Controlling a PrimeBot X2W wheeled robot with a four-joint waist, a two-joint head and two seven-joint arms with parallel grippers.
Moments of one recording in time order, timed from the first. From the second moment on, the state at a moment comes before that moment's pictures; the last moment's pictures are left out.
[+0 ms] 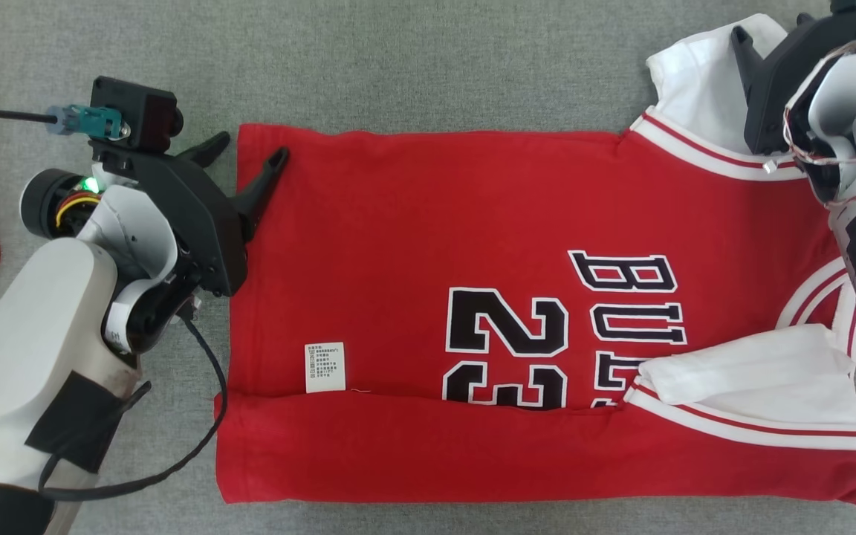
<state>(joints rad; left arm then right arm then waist) -0.89 0.41 -0.51 0.40 -0.75 -0.13 0.44 -1.28 -0.30 0.31 1.18 0.25 0.13 0.18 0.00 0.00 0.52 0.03</state>
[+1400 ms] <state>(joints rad) -0.56 0.42 -0.50 0.25 -0.72 0.01 0.04 -0.91 -0.37 0.38 0.92 0.46 0.13 -0.26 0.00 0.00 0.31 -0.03</state>
